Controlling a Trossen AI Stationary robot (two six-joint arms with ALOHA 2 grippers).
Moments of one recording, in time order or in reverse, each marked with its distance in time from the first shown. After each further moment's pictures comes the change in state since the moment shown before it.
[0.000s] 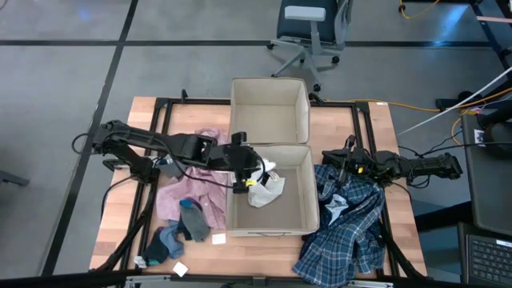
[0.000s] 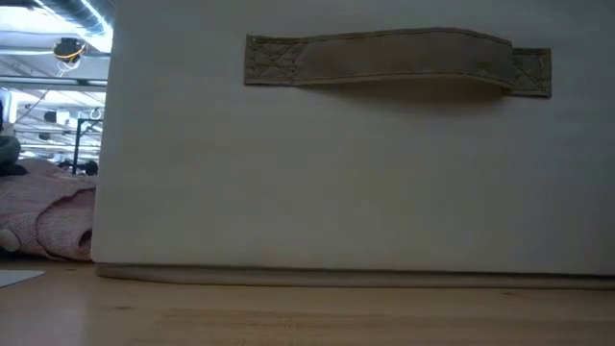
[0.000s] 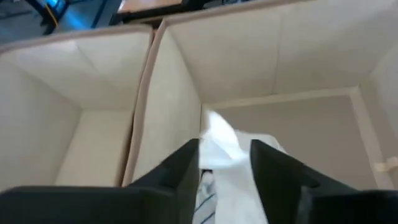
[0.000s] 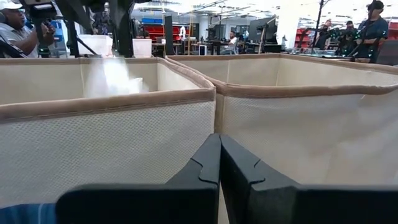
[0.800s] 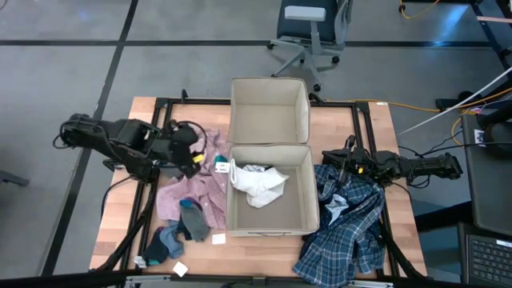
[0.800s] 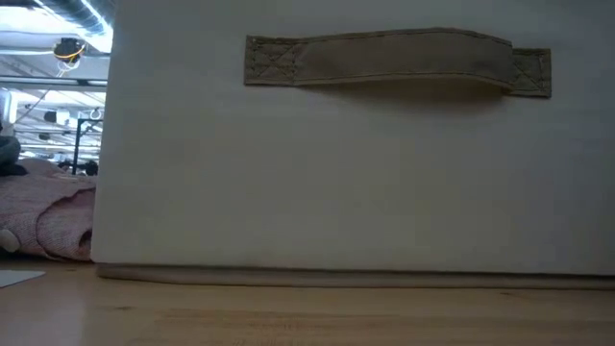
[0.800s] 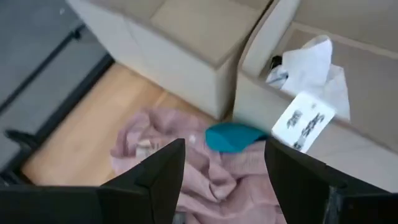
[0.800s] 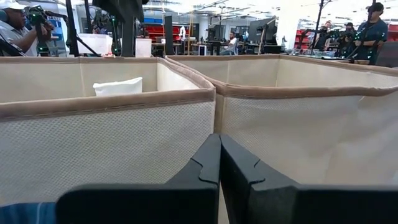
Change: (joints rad) left arm -0.105 -0.412 -0.105 -0.663 -0.212 -0.695; right arm 0.000 0.000 0.000 0.000 0.001 -0.010
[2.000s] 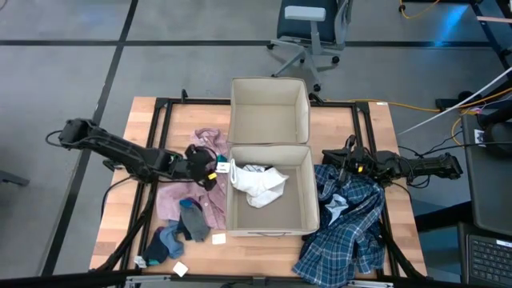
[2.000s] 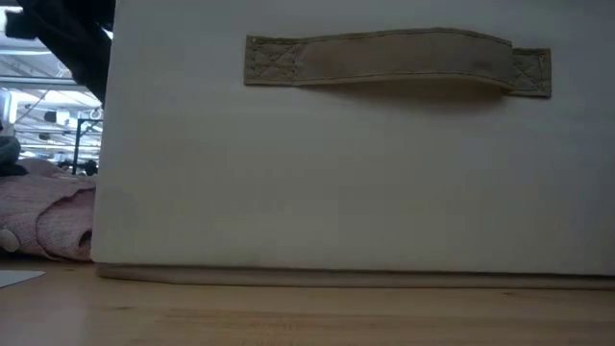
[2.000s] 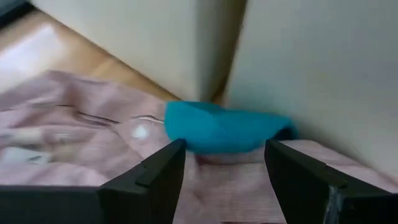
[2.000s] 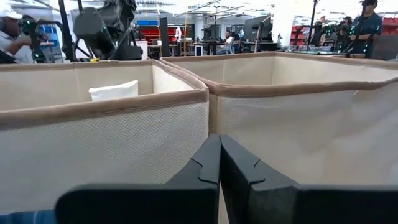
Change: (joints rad) left arm 0.062 -0.049 -0.846 1.002 0.023 0.066; right arm 0.000 0.000 0.000 0.000 0.018 0.045
